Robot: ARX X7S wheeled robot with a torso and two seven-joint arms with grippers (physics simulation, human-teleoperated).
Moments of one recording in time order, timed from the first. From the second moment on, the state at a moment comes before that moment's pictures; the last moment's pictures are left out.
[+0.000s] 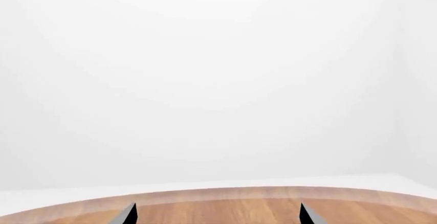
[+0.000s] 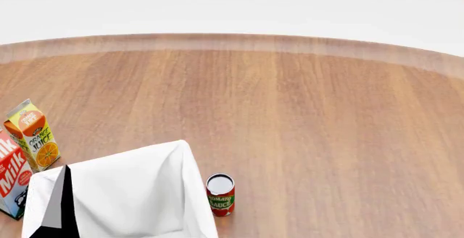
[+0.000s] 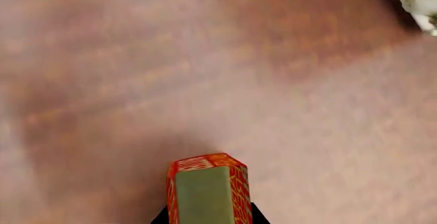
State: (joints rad) left arm -0.61 -0.98 1.09 0.91 -0.70 -0.06 -1.20; right arm 1.13 0.40 -2.74 -0.19 1.22 -0.05 0.74
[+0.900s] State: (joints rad) left arm -0.63 -0.98 1.08 0.98 -0.72 -0.08 -1.22; right arm 1.22 0.63 -2.82 -0.35 1.24 -0.01 0.80
